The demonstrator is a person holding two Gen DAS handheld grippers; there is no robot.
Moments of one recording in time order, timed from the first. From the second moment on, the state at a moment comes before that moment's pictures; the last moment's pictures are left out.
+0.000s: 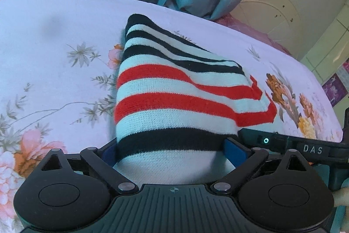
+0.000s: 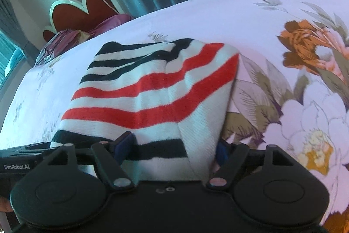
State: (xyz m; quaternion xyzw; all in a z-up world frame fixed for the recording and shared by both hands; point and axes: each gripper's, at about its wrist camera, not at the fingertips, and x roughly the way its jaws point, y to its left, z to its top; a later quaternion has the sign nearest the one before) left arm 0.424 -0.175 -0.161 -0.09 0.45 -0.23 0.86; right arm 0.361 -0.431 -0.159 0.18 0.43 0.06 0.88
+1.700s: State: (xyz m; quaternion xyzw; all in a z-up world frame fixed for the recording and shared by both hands) left arm 0.444 0.182 -0.118 -0.06 0.35 -0.18 0.92; right arm 0.418 -0.117 -0.120 0.23 0.36 0.14 0.89
